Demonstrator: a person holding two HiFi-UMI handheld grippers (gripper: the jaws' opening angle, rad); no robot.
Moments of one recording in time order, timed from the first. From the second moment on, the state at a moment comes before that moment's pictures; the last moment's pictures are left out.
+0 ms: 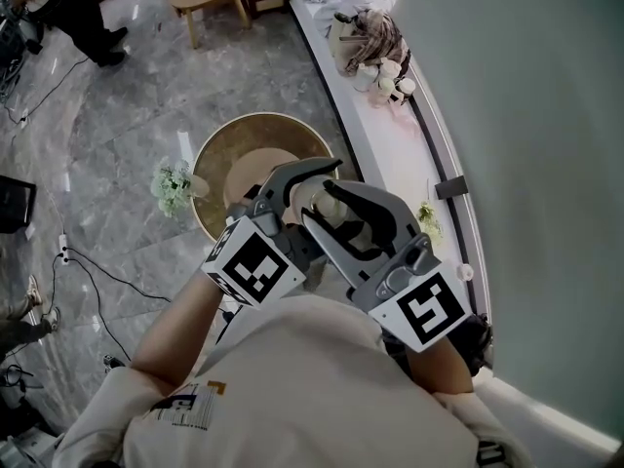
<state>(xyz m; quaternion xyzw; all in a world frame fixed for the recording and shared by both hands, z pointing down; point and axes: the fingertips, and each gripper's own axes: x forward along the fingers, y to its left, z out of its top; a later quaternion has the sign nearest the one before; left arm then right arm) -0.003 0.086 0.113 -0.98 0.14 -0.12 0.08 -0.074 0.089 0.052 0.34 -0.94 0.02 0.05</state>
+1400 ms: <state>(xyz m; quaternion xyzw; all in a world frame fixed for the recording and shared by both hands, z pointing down) 0.070 -0.053 0.203 -0.97 0.17 -0.13 0.07 -0.001 -0.045 0.143 0.31 -0.95 0.02 0.07</state>
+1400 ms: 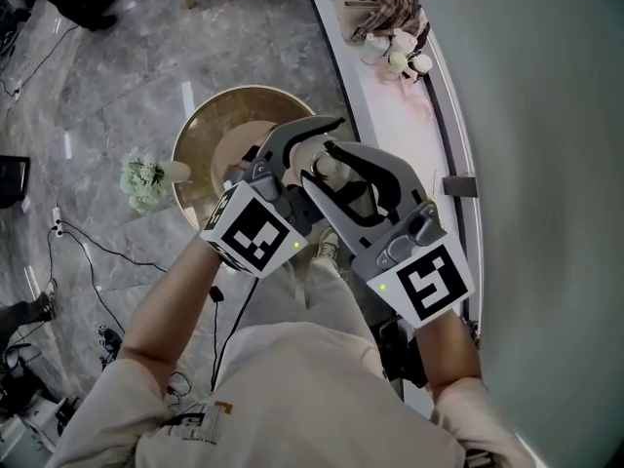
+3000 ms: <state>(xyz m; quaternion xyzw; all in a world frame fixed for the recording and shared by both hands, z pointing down) 0.089 -0.140 0.549 -0.98 0.13 -0.13 0.01 0.018 -0.142 0.495 0.35 -0.92 0.09 0.12</state>
